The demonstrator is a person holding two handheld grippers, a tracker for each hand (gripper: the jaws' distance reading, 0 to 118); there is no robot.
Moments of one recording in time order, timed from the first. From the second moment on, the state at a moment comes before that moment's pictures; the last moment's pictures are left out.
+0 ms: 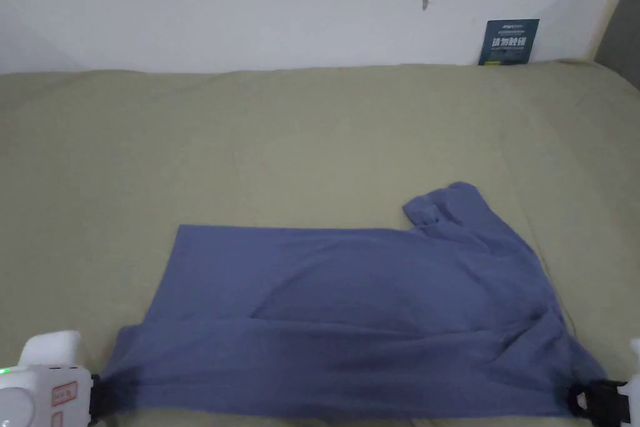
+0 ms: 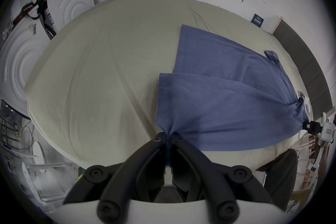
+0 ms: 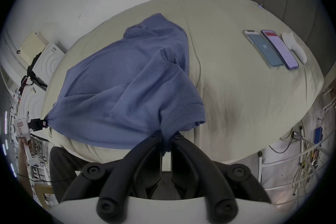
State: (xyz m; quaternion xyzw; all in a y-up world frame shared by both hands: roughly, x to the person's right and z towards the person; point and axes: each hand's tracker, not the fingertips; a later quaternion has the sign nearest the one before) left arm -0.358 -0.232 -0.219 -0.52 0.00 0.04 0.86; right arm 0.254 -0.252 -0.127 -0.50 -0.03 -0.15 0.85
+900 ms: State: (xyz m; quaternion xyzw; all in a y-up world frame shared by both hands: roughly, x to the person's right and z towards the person) left arm -0.323 -0.209 -0.382 -0.44 -0.02 0.01 0.90; right arm 0.222 -0.183 -0.223 -0.37 -0.05 -0.07 0.93
